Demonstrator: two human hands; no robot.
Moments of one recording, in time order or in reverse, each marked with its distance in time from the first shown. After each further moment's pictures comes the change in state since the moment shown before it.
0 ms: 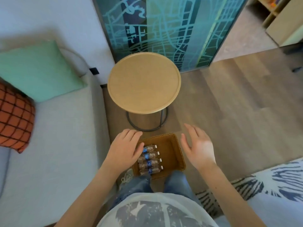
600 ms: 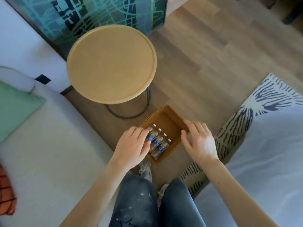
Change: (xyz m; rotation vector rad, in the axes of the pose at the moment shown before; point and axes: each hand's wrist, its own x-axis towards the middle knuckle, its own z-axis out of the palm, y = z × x) left_hand 0.016 -0.121 0.058 -0.020 -0.207 0.532; right_hand -0.081 -0.090 0.122 -0.146 0.167 0.402
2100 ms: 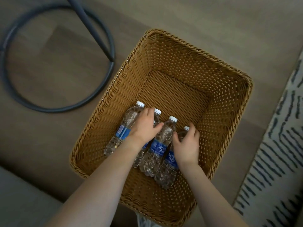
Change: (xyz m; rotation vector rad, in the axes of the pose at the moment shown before) left_hand 0.226 -0.210 0.708 -0.207 -0.417 -0.128; right_hand -0.095 0.289 0.675 0.286 -0.039 1.109
